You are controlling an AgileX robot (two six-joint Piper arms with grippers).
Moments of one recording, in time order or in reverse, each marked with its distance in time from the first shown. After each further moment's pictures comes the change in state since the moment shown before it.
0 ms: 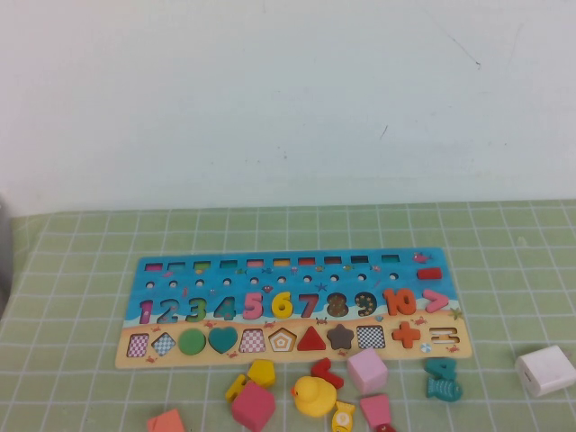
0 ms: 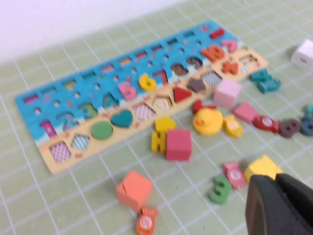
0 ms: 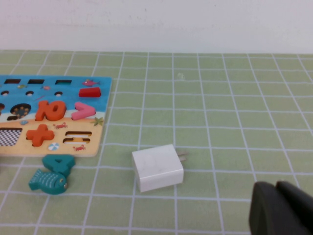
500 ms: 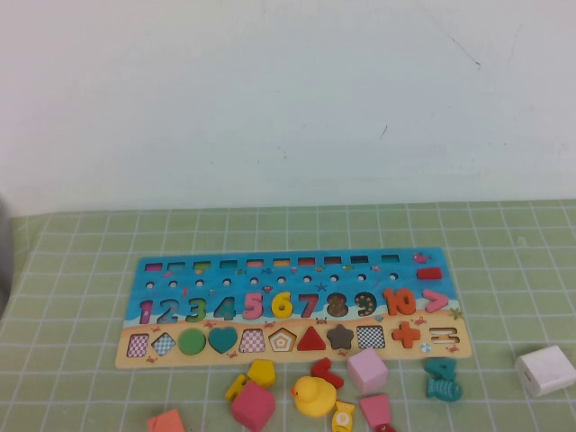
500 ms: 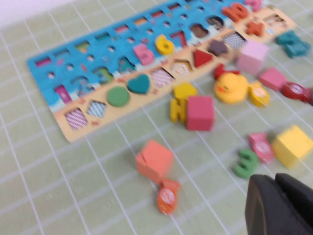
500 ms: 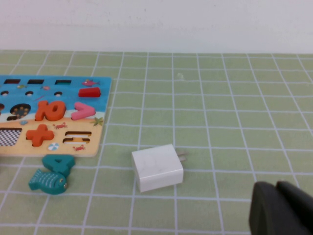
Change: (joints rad) right arm 0.000 0.000 0.000 0.000 0.000 0.000; left arm 0.000 -0.010 0.078 0.064 0.020 -0.034
